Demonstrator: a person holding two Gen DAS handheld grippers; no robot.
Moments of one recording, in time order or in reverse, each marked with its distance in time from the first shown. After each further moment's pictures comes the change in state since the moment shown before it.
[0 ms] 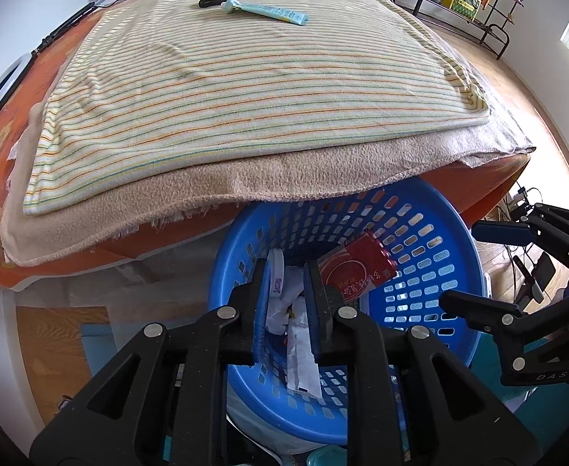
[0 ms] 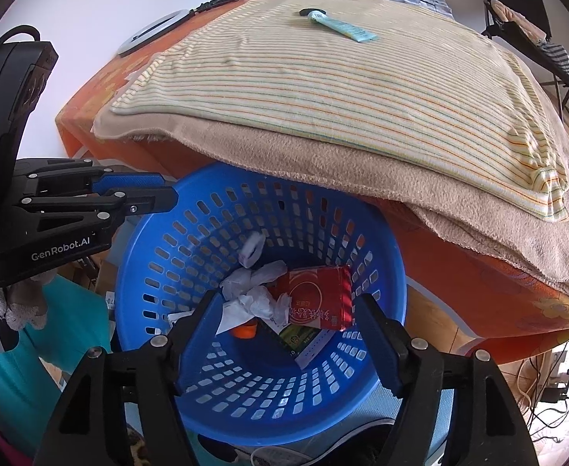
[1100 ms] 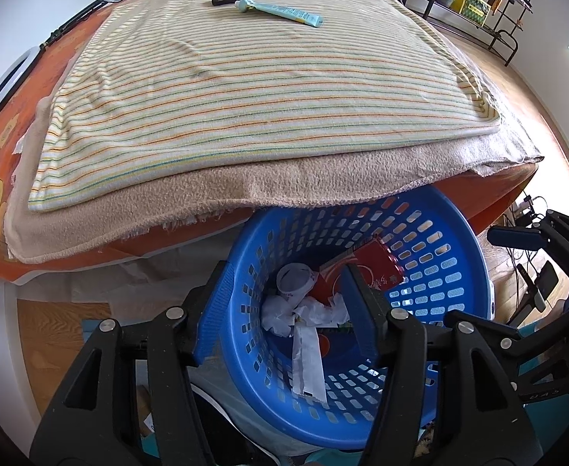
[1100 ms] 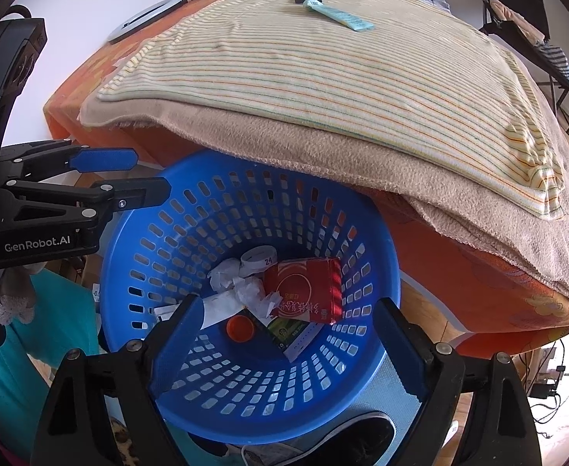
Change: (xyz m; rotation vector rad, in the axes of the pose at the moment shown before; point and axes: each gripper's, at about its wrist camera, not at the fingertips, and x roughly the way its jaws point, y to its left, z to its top) left arm 0.002 0.007 0.001 -0.029 -0.002 0.018; right arm 0.008 0.003 -0.001 -0.009 0.044 -0.048
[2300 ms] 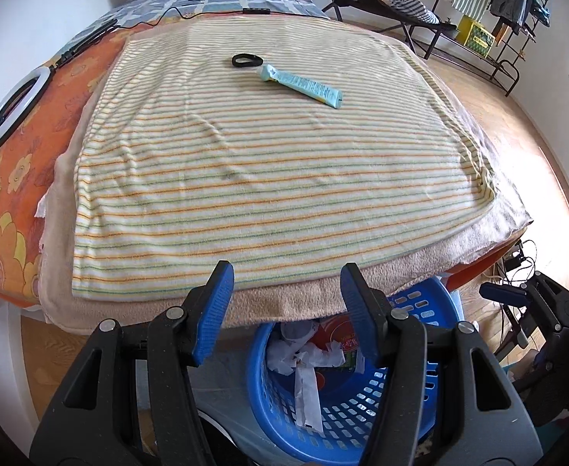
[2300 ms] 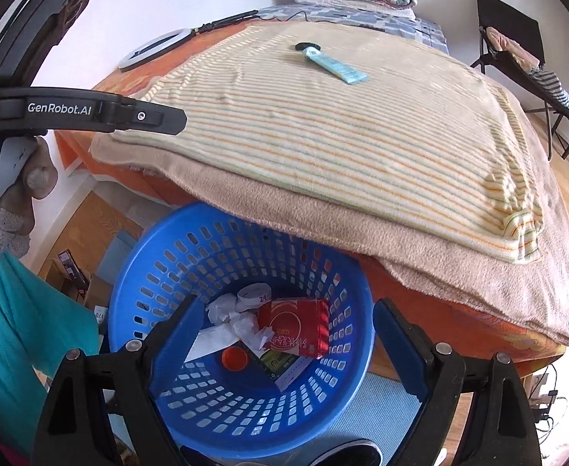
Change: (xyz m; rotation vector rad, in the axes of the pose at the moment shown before) left arm -0.039 0.022 0.070 -0.050 -0.083 -0.018; right arm -0.033 -0.007 0.019 -0.029 -0.146 -0.019
